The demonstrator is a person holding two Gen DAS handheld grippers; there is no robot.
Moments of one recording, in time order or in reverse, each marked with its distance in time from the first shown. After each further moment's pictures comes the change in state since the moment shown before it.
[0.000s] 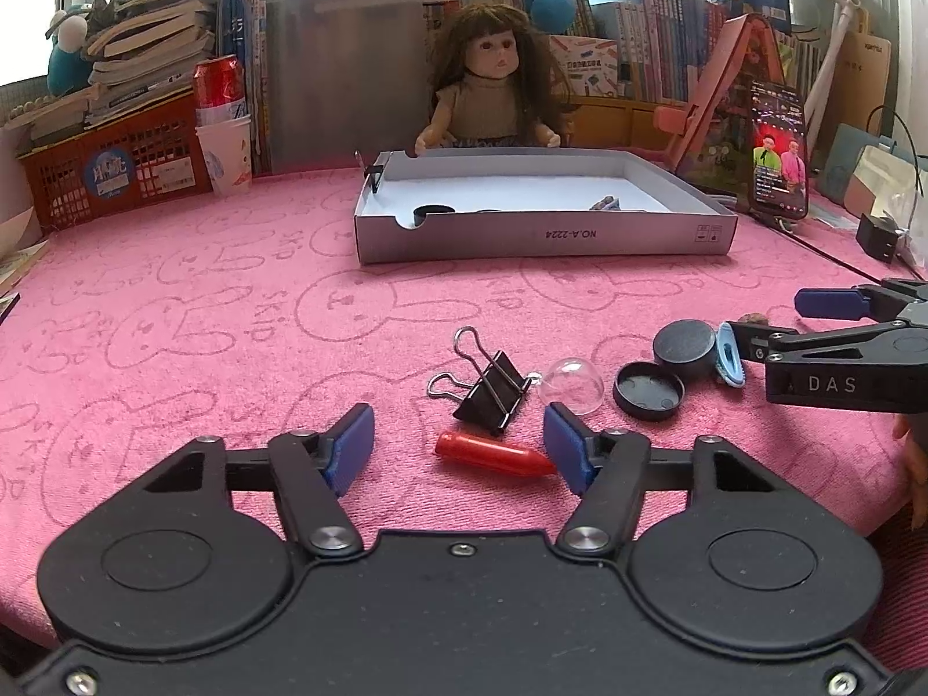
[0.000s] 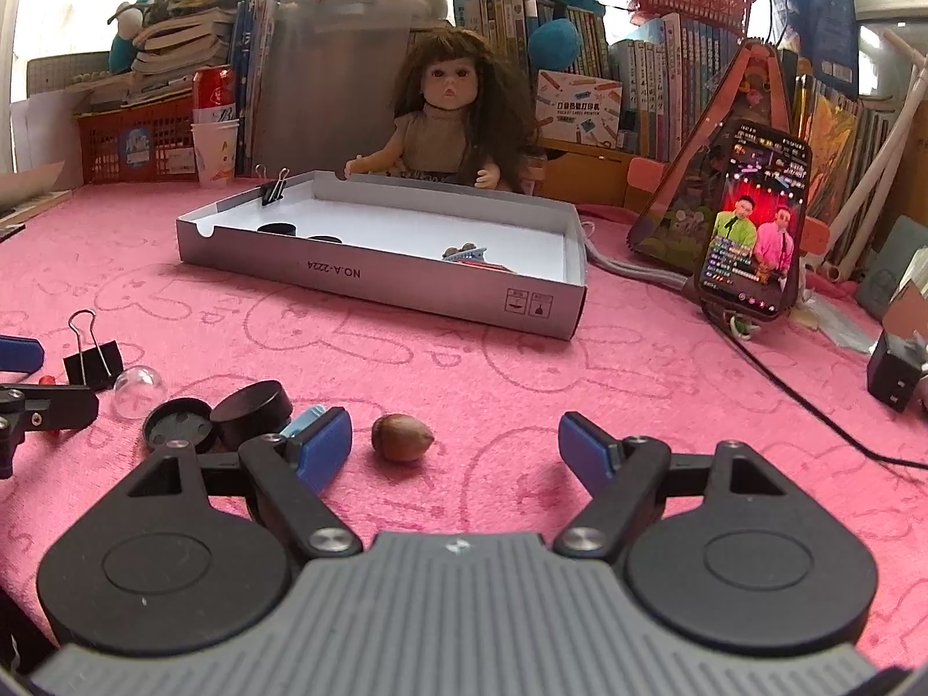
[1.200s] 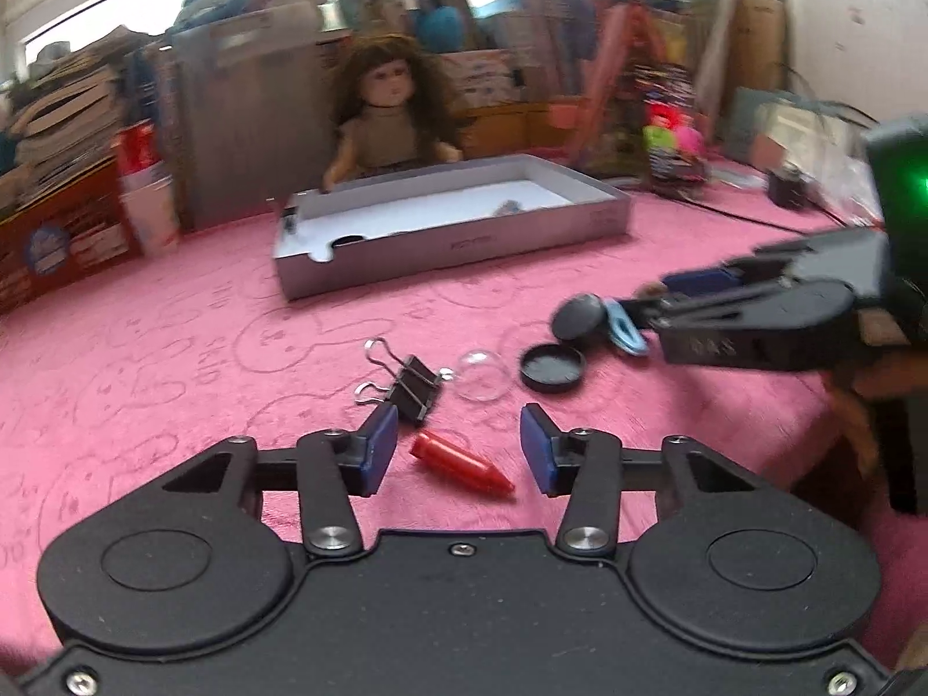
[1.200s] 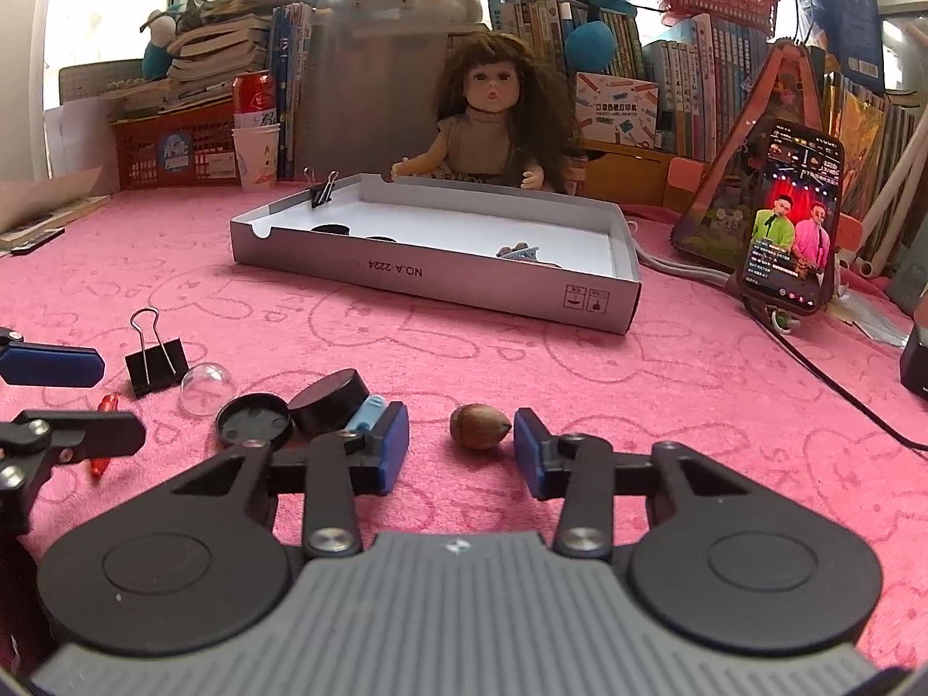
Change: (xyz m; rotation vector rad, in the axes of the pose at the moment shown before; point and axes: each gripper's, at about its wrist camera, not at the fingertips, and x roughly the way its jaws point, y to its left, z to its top) left arm -0.030 -0.015 -0.009 0.199 -0.041 -0.147; right arm -0.010 0.017 -0.003 -0.010 -0.010 0.066
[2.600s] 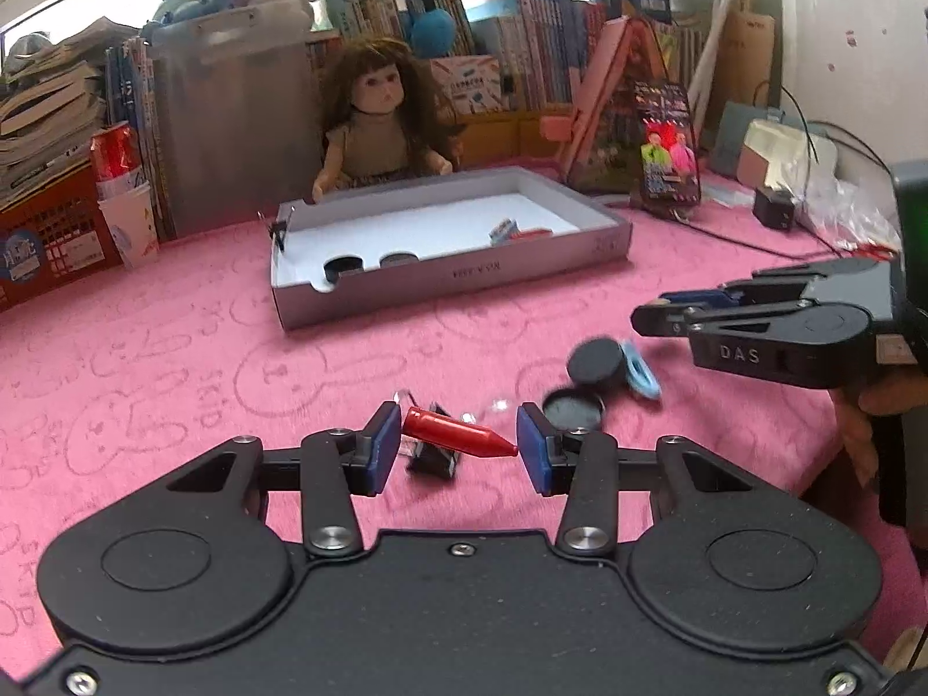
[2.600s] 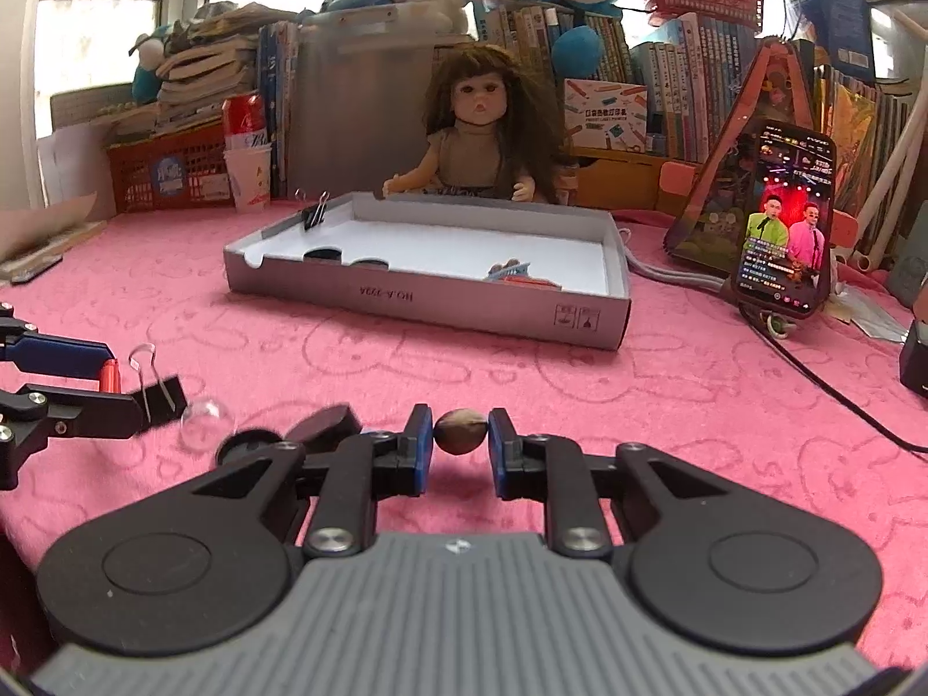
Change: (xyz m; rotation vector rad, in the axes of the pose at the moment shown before) left arm 0.008 0.027 0.028 -0.041 0.003 -0.048; right arm -0.001 -0.009 0.014 0.066 -0.019 0.003
